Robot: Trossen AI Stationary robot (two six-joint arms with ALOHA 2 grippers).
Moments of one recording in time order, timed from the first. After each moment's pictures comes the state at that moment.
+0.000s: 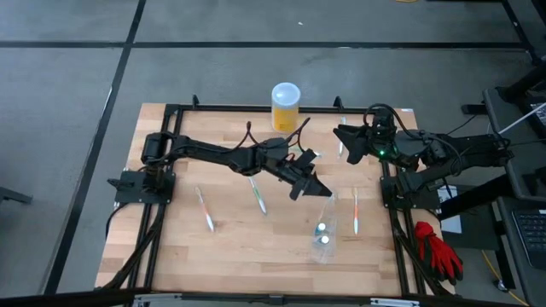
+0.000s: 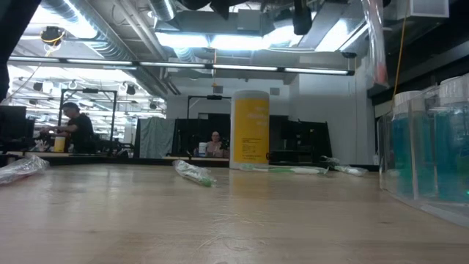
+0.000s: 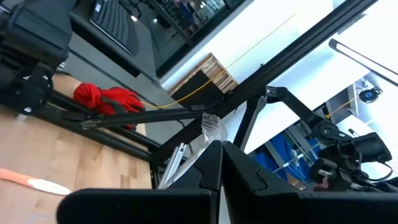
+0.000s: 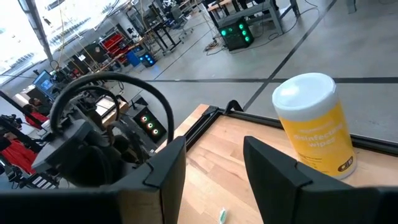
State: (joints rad) left arm 0.01 1.94 1.49 0.47 0.47 -0.86; right arm 0.23 0.91 1.07 -0.38 0.75 0.74
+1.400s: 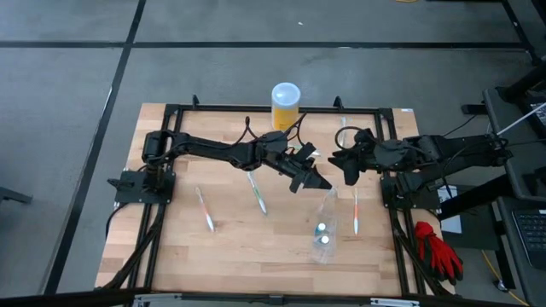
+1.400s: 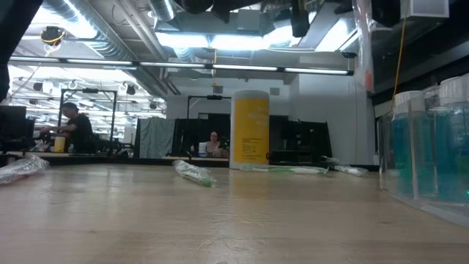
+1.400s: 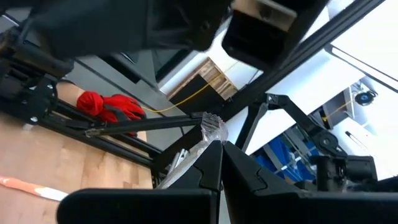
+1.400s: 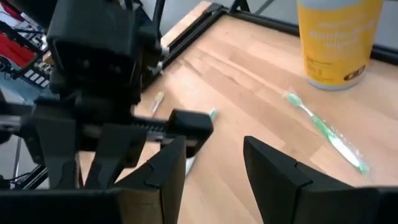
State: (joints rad) left arm 0.05 1.93 1.49 0.49 0.50 -0.87; right arm 0.23 0.95 1.07 -0.68 0.44 0.84
